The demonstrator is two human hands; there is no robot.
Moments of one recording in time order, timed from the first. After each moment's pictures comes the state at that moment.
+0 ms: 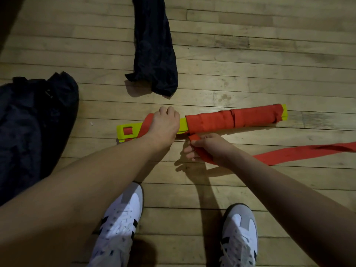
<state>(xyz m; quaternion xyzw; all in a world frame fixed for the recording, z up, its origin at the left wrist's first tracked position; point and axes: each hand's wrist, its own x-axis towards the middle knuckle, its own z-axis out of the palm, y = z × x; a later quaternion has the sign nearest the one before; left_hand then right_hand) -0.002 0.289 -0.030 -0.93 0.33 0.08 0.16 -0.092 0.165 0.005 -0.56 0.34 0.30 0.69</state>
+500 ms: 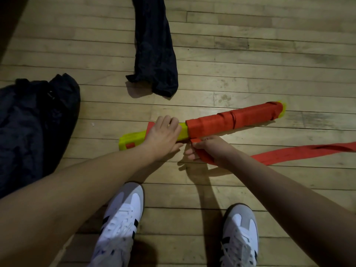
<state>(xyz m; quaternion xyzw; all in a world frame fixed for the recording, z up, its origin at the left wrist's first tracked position) -0.021 0.317 -0.041 -0.87 0.46 -0.02 0.16 -0.095 0.163 -0.005 -0.57 0.34 0.29 0.69</state>
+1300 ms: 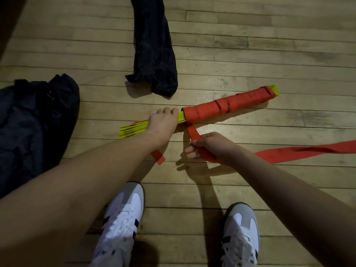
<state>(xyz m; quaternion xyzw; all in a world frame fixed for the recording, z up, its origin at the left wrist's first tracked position) 0.004 0.291 -0.029 -0.94 0.29 0.10 0.13 -0.092 0.158 0.010 -0.56 0.35 0.32 0.68</state>
